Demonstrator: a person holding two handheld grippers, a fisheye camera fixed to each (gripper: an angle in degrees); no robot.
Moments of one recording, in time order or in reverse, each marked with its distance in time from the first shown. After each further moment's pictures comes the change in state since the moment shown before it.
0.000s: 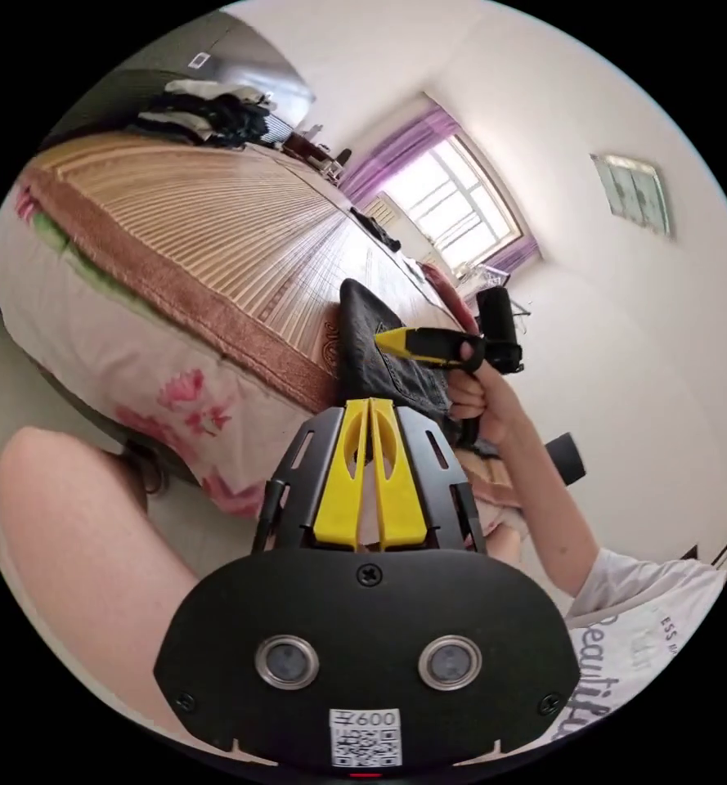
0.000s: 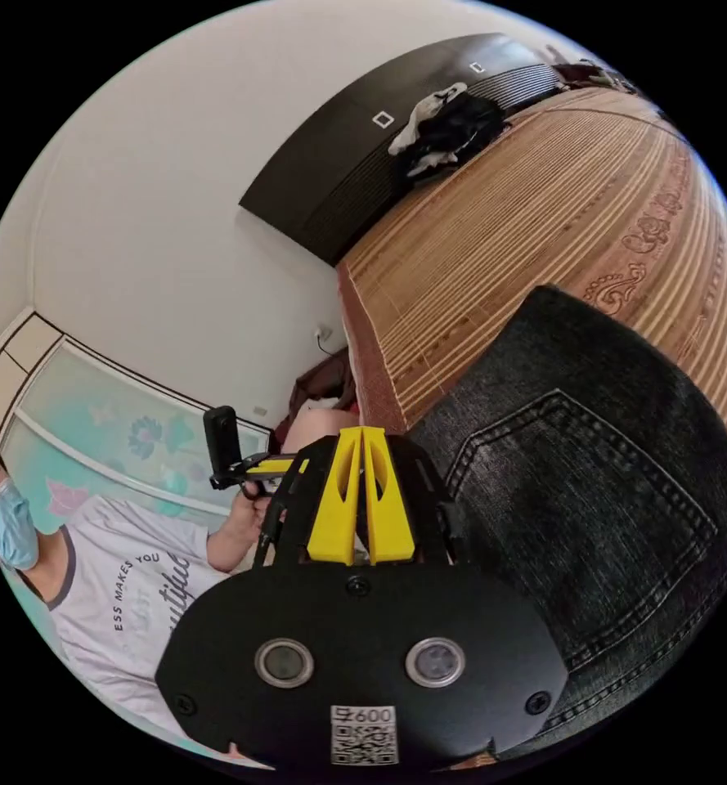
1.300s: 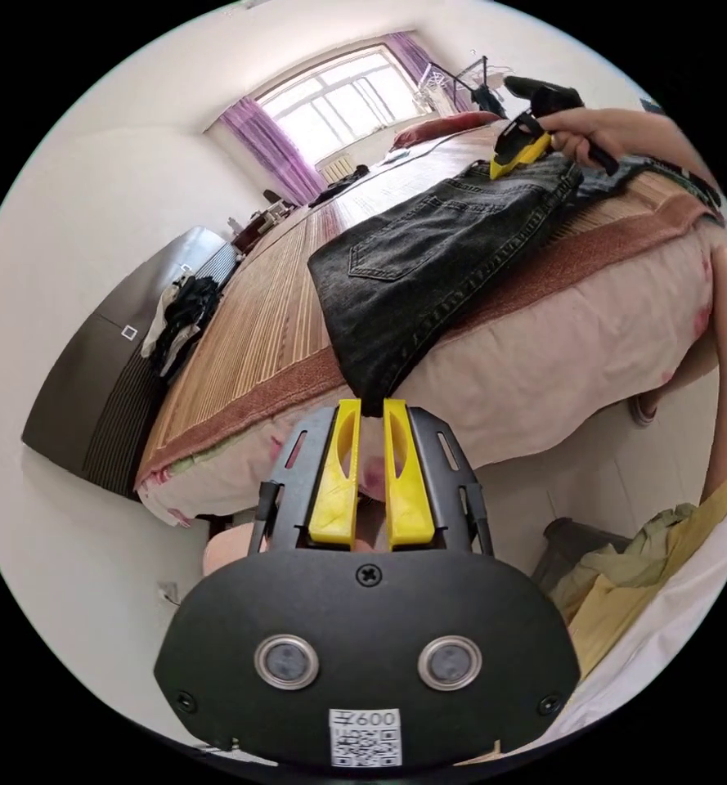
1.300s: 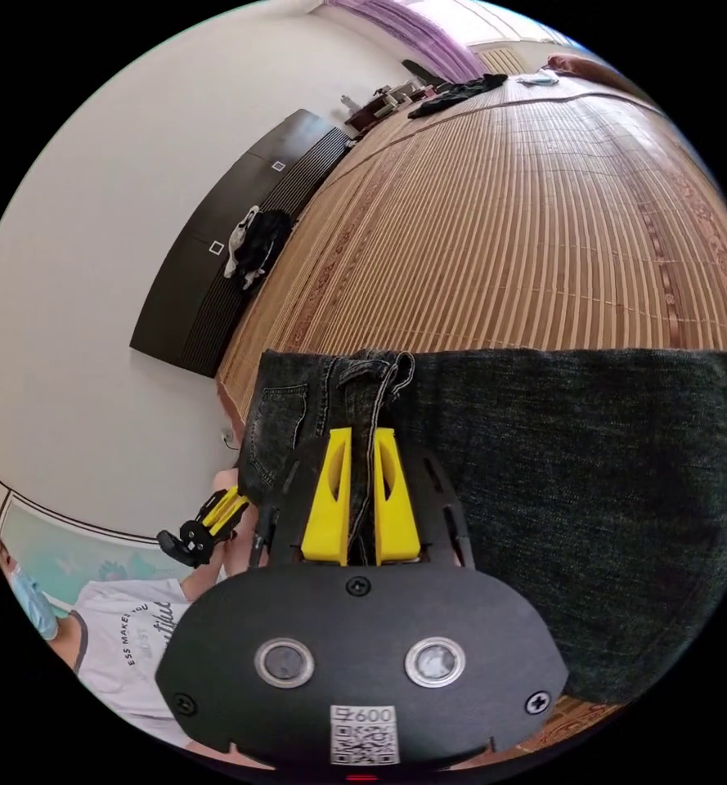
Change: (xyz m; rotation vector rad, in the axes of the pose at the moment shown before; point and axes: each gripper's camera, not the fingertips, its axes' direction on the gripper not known) left arm 0.238 0.326 0.294 -0.181 -0.923 0.917; right arm 0.177 0.261 -0.247 0.432 0.169 0.454
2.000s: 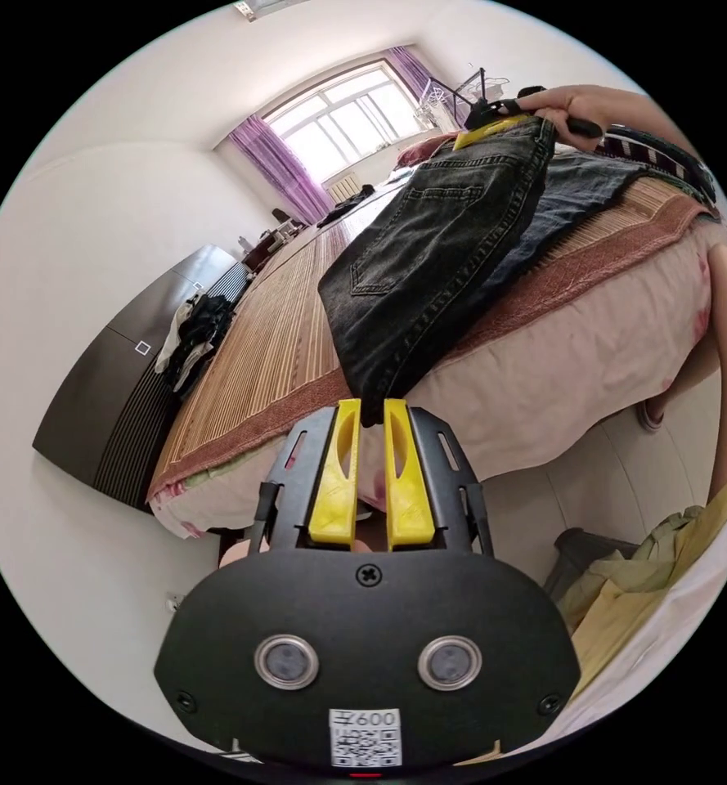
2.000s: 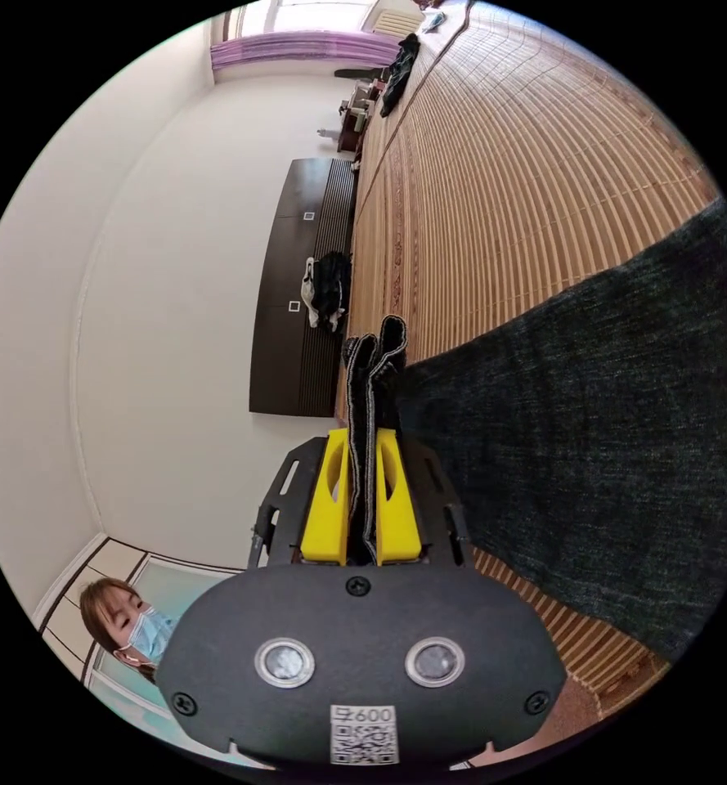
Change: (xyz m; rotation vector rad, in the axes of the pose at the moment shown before) left arm 0.032 0.015 -0.018 0.054 -0.085 0.062; right arm 0.070 -0.015 -0.044 0.006 -0.417 0.291
